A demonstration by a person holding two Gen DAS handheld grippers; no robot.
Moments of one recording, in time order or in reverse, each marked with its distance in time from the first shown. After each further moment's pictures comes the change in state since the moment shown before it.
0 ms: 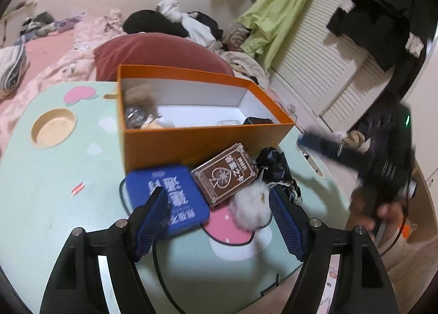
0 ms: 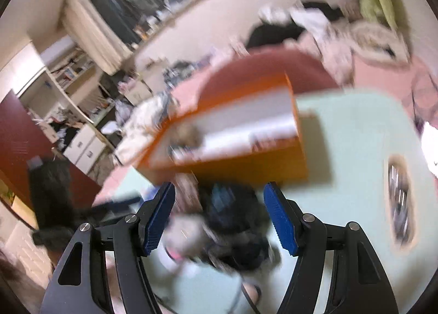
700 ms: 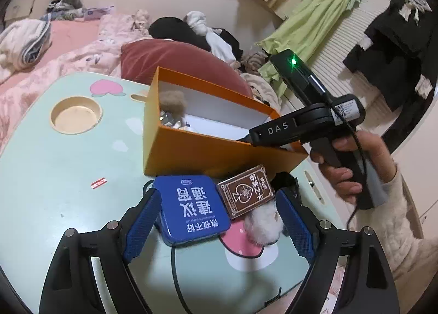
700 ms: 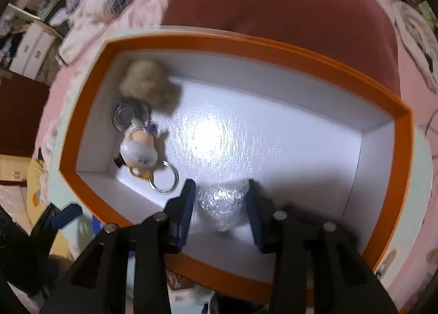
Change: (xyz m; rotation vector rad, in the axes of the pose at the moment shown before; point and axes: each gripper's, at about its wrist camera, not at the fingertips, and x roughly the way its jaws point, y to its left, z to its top) left arm -0.007 0.032 -0.001 -0.144 -0.100 -0.005; right arm 0.172 0.025 0.064 -0.136 0.739 -0.260
